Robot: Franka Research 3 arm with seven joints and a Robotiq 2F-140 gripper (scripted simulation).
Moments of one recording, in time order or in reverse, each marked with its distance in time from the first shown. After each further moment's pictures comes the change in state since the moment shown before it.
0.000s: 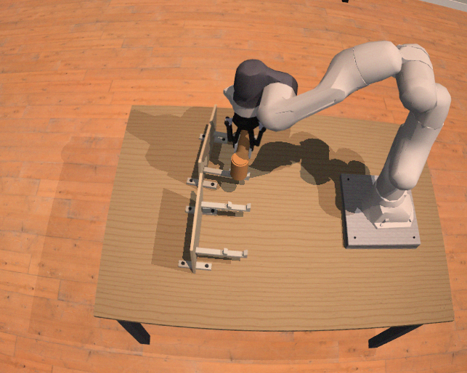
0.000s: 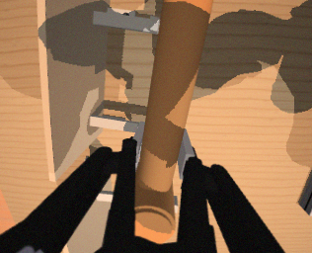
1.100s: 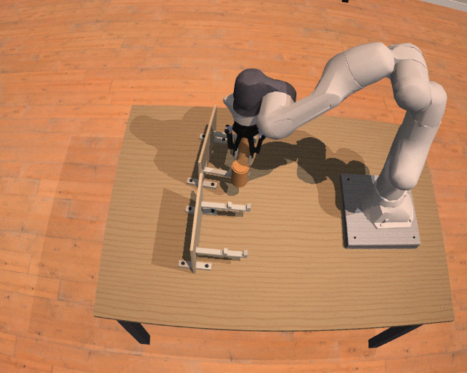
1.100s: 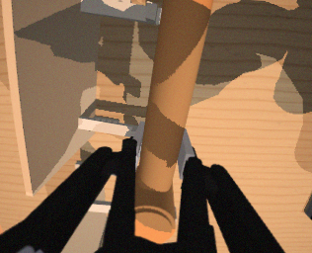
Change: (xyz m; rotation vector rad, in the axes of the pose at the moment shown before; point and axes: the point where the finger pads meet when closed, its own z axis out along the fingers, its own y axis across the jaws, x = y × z) arm -0.005 0.003 0.034 -0.007 -0.005 -0.013
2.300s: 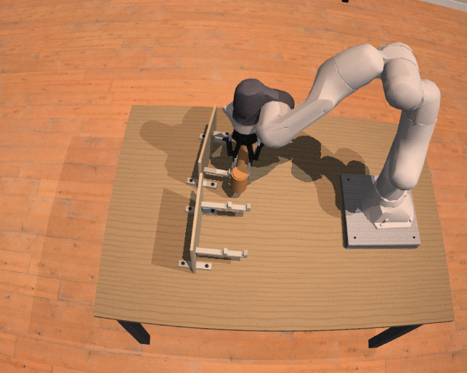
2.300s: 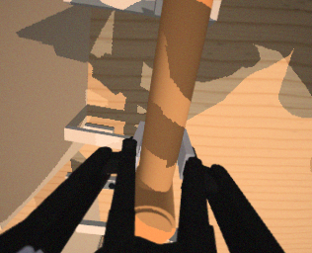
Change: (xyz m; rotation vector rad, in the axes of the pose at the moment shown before) arm 0.002 -0.001 0.042 0.003 0.000 -0.002
